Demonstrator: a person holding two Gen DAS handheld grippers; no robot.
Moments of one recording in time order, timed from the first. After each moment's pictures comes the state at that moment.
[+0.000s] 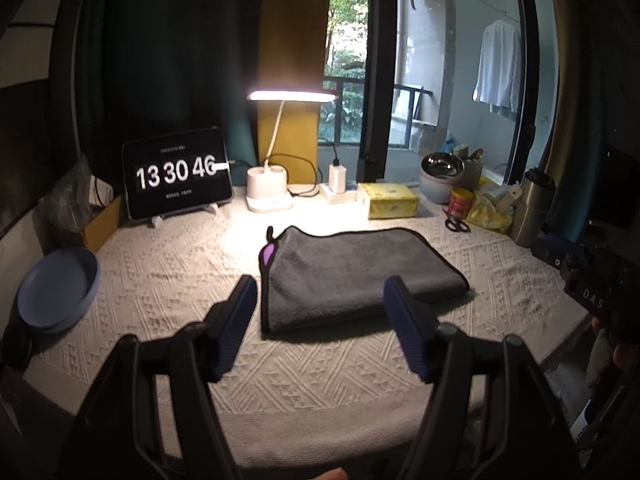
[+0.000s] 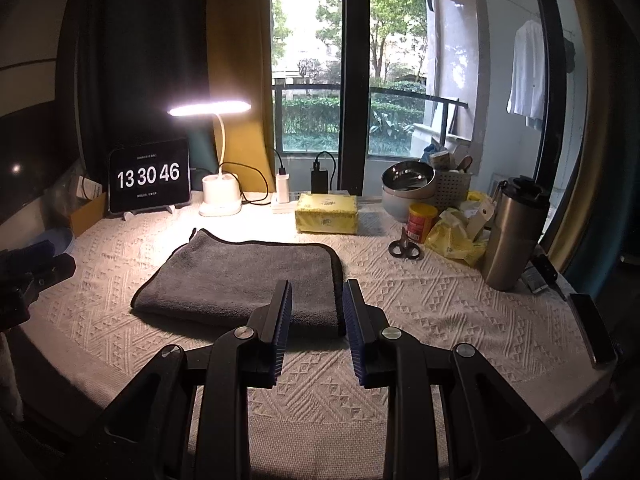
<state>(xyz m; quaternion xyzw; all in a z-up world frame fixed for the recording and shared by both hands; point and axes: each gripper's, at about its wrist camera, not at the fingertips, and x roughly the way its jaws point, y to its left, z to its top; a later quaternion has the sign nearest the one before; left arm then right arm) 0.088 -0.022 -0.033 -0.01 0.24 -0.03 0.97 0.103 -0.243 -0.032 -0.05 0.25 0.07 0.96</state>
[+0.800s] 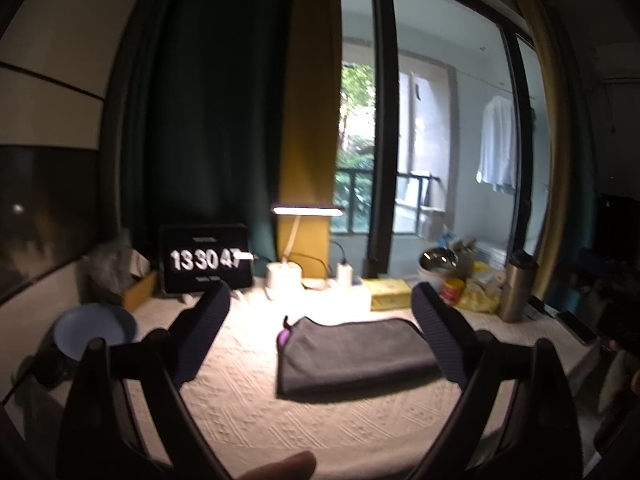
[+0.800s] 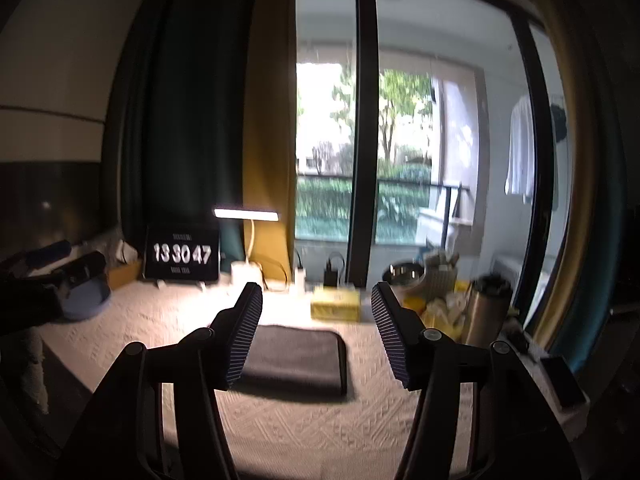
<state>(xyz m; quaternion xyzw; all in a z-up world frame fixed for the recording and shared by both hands) 0.005 -0.021 0.030 -0.03 0.07 0.01 1.00 0.003 -0.247 0.043 -0.05 0.08 0.10 0.99</state>
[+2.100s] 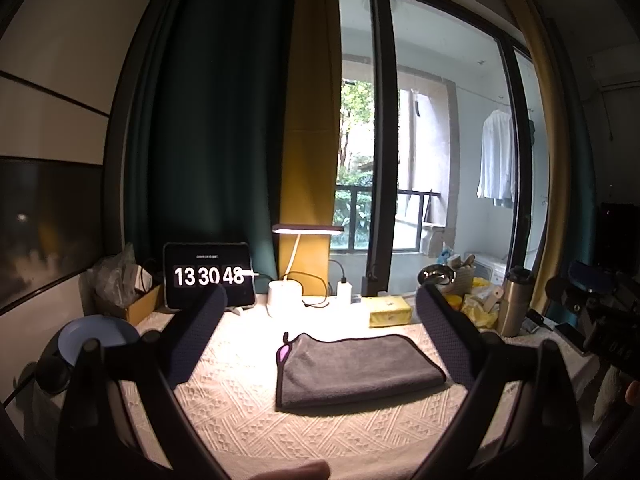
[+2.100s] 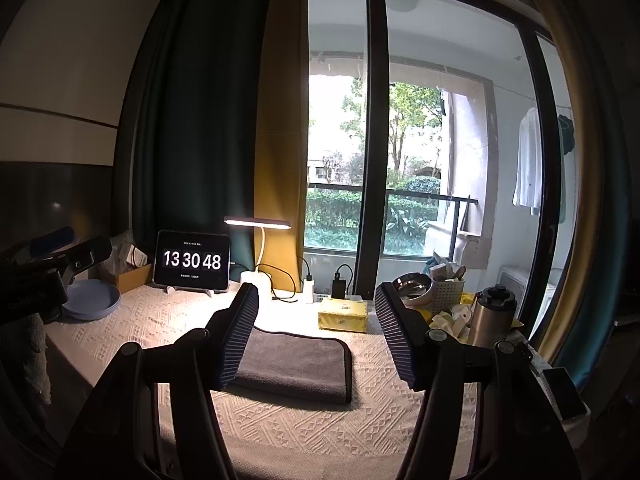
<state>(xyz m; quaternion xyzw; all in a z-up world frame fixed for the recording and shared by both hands) -0.003 -0.021 0.040 -0.03 0.05 0.01 1.00 -0.004 -0.249 0.046 -0.06 0.07 0.12 0.99</state>
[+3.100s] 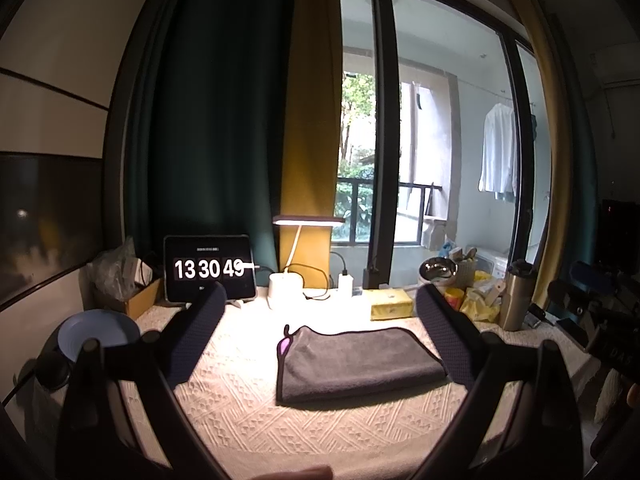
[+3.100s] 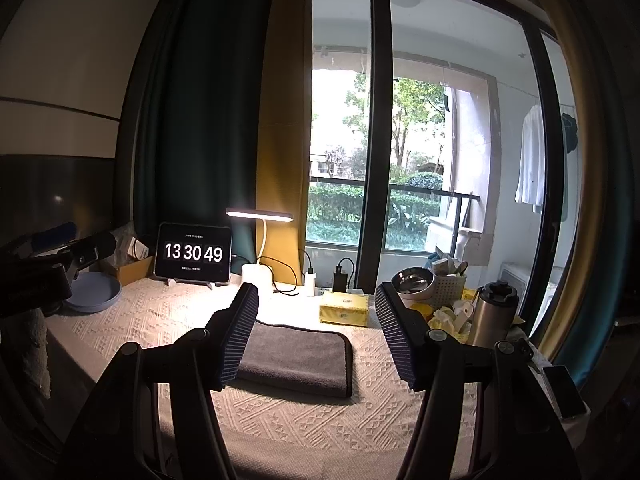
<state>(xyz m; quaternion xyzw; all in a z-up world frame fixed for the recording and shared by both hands) 0.001 -0.025 0.034 -0.03 0.06 0.01 1.00 -0.004 -0.247 0.041 -0.07 0.08 0.12 0.99</state>
